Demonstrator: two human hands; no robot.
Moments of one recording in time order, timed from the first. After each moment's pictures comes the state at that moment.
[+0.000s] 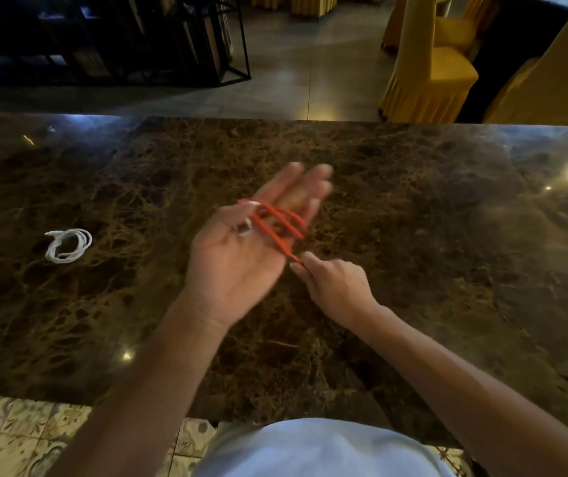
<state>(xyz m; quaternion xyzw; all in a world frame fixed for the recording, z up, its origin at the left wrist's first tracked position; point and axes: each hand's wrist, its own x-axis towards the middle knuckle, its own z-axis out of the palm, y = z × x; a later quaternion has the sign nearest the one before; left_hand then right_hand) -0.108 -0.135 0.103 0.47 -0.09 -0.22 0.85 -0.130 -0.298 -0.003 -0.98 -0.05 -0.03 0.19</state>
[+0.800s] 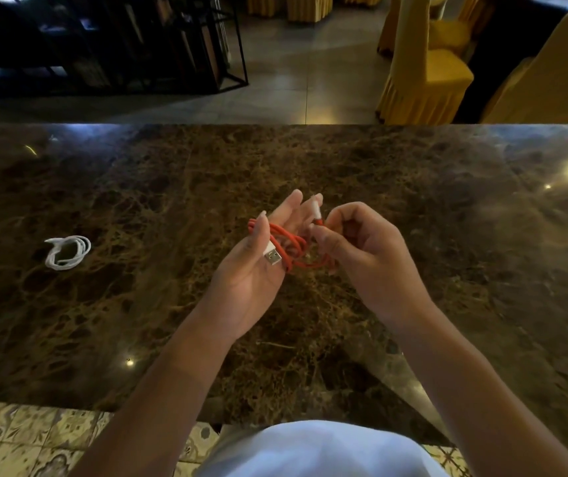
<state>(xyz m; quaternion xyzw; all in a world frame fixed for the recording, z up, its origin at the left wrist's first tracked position) -0.120 -0.142 0.084 0.49 -0.15 -0.30 0.81 -0.158 -0.318 0.089 -0.73 0.02 -0.08 0.67</state>
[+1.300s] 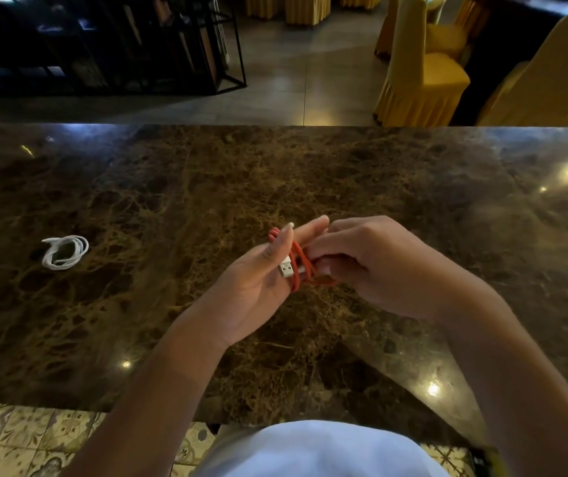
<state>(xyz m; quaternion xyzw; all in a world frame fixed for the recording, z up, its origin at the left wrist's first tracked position) -0.123 -0.140 0.087 0.49 -0.13 -0.39 0.77 -0.156 -0.342 0.134 -0.93 -0.26 0.02 0.27</state>
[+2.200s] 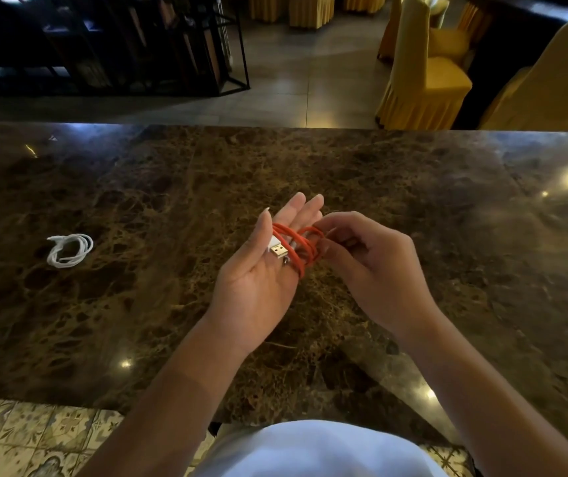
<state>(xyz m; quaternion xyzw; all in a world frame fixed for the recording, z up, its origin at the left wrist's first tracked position) -0.137 -0.149 0.102 0.43 -0.06 -0.28 0.85 -0.169 -0.319 0.094 -0.84 -0.05 -0.15 0.51</state>
